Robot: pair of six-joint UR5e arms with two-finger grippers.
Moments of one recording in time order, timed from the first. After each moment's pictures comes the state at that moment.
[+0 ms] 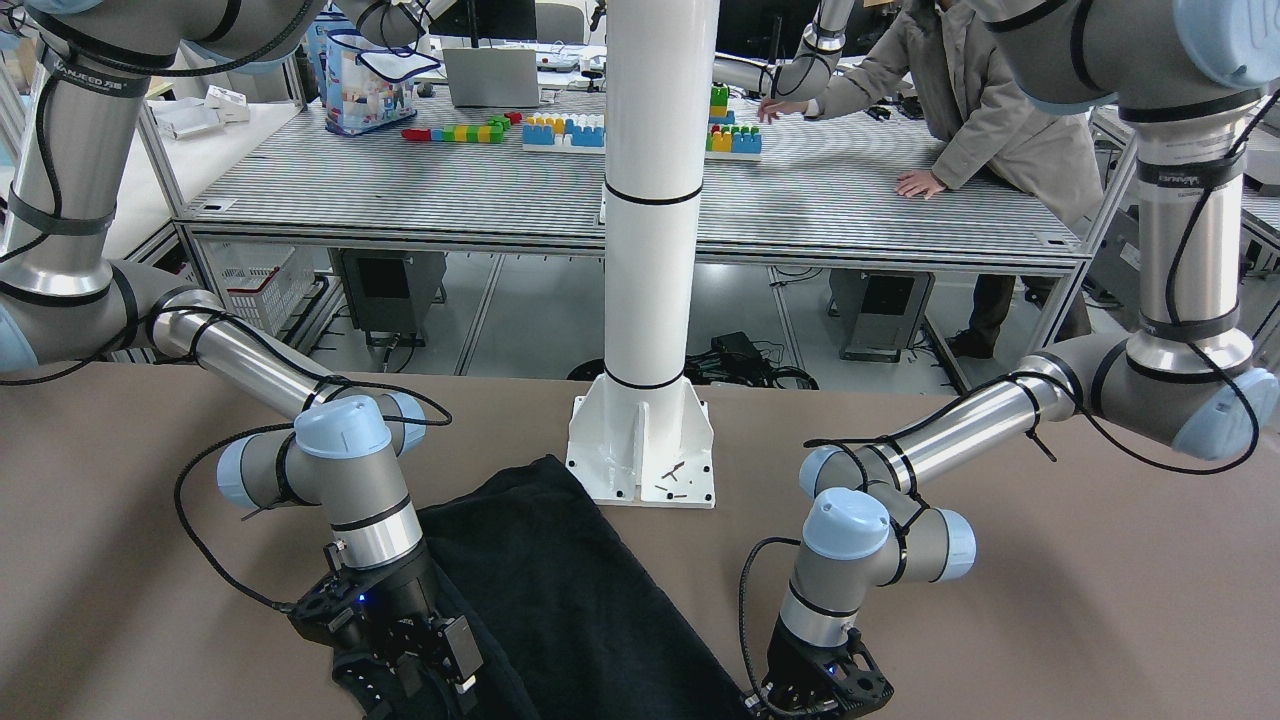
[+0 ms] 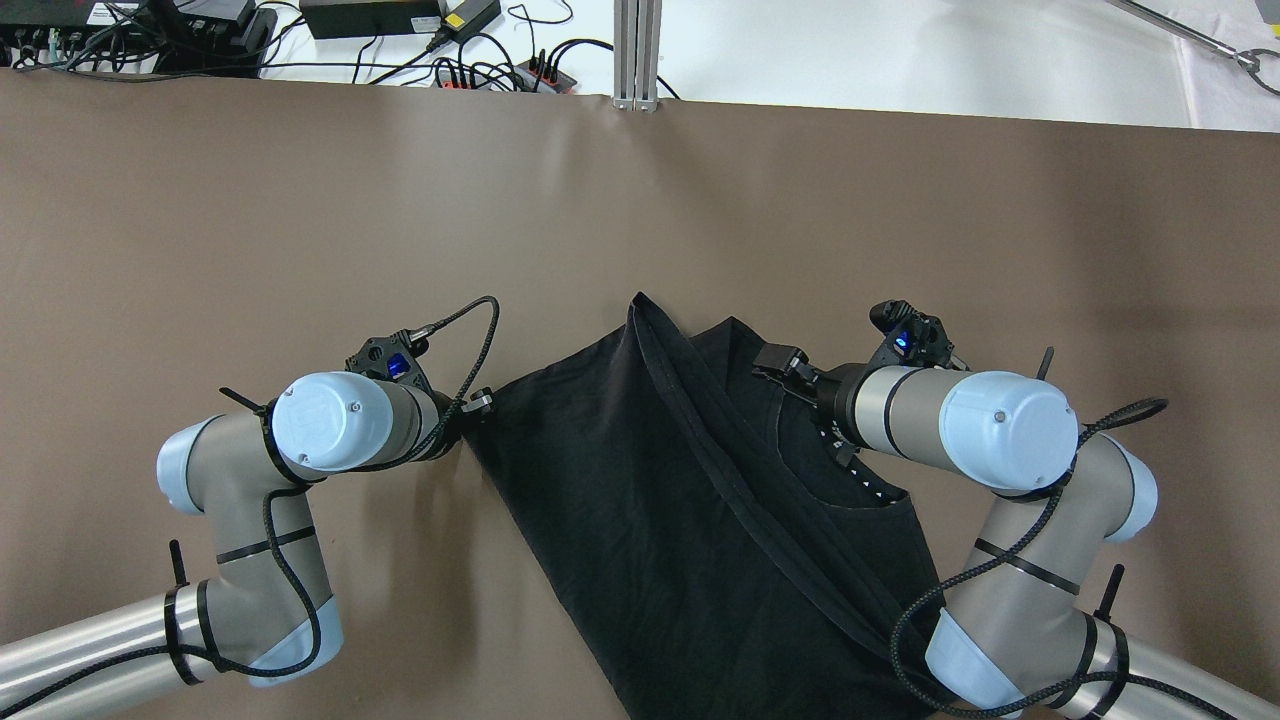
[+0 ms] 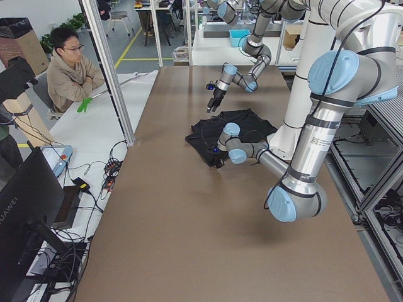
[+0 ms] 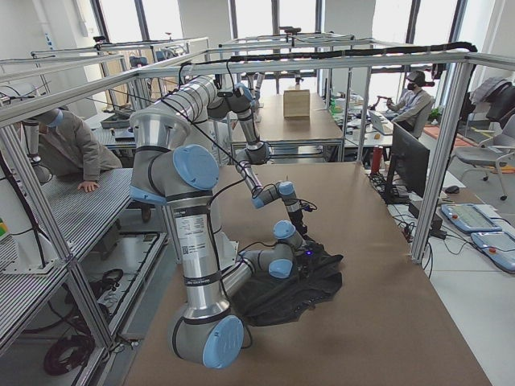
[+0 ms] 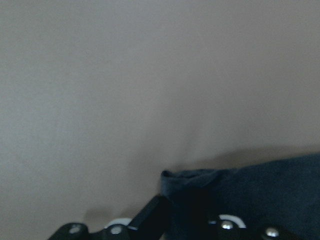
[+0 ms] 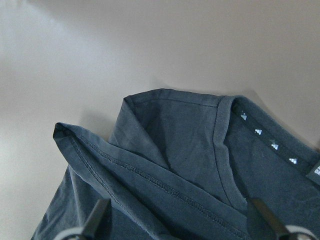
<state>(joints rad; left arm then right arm) -0.52 -2.04 -1.60 -2.04 -1.65 -1.75 0.61 -1.26 1.84 -0.98 1.65 1.78</state>
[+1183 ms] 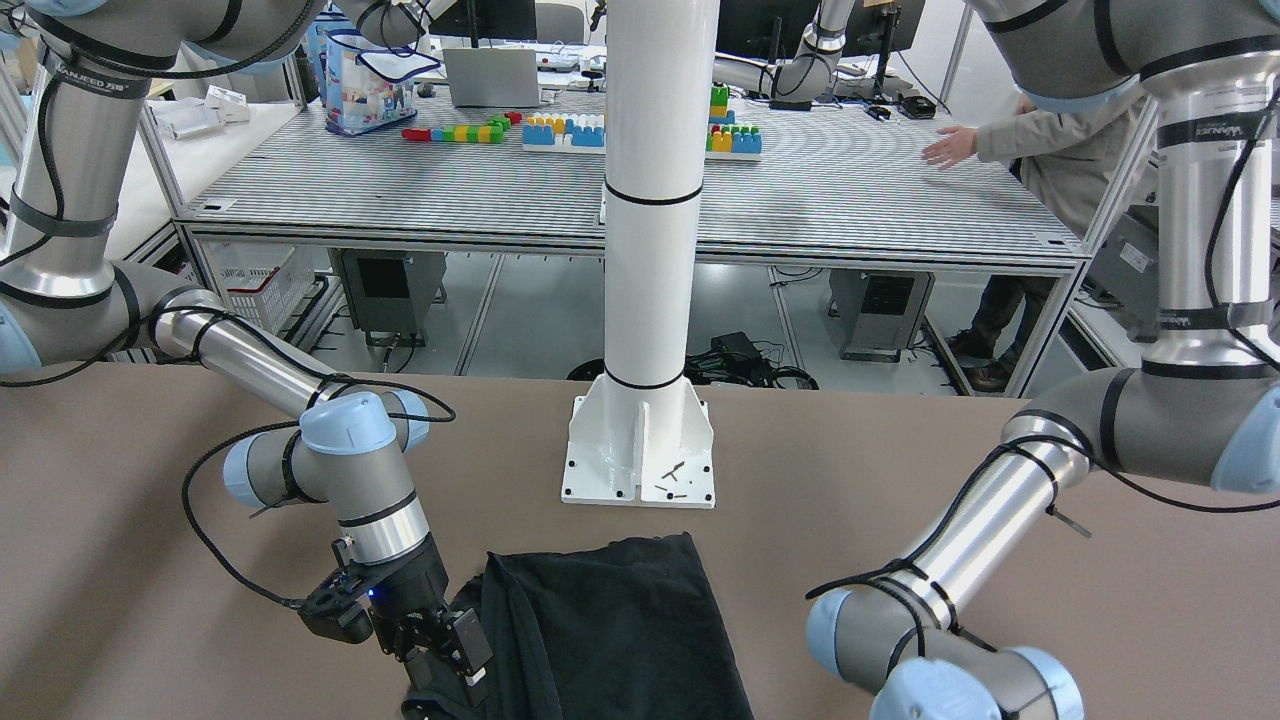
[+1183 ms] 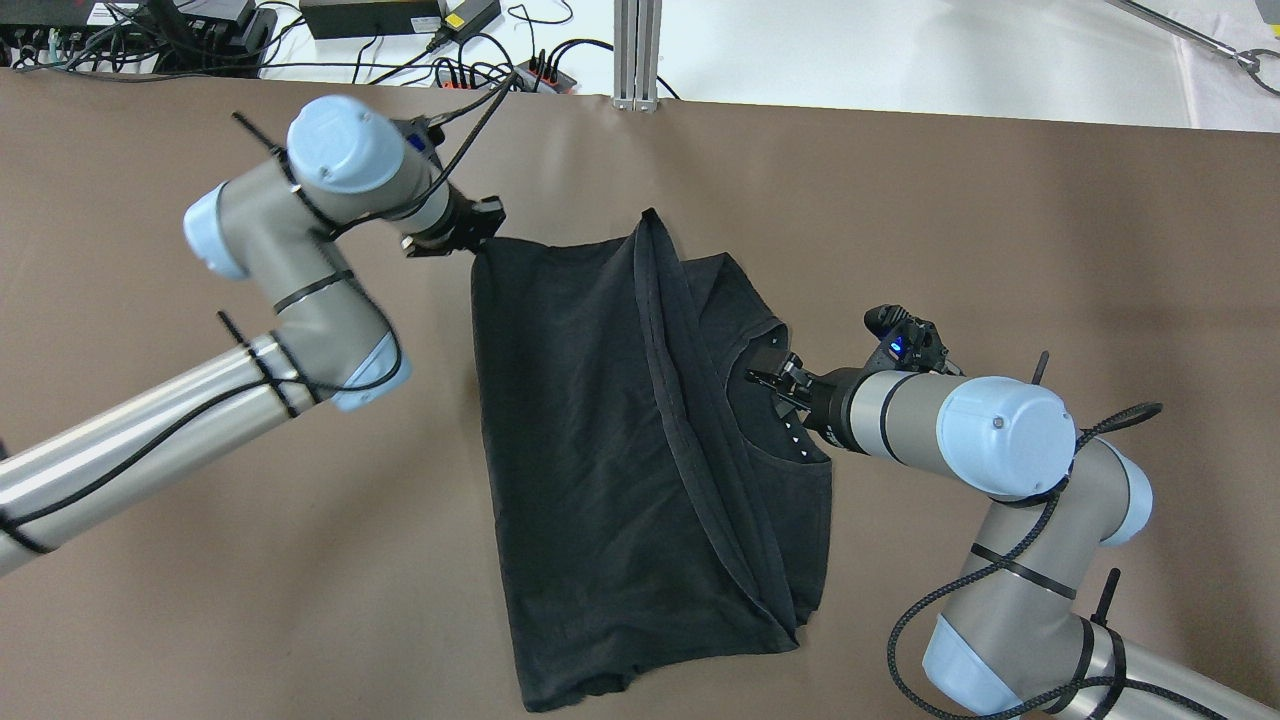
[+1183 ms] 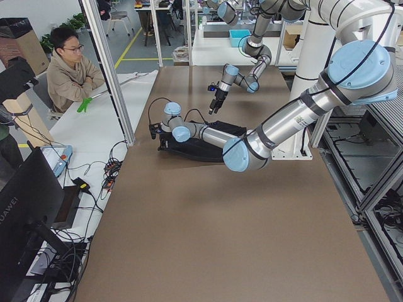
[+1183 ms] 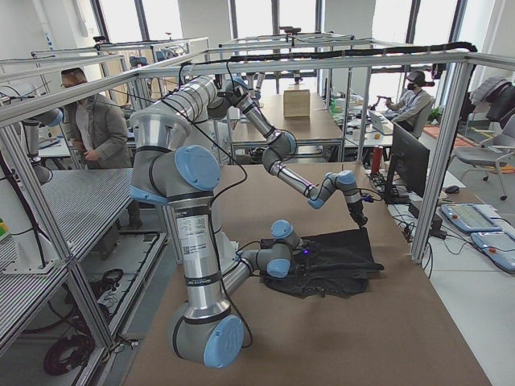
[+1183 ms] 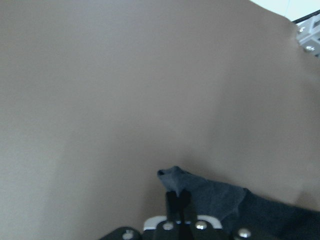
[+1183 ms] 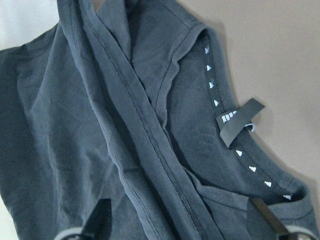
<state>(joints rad) -0.88 -2.65 -0.81 -2.17 -1.89 -1.44 0.58 -1.26 1.84 -0.97 1.65 1.78</state>
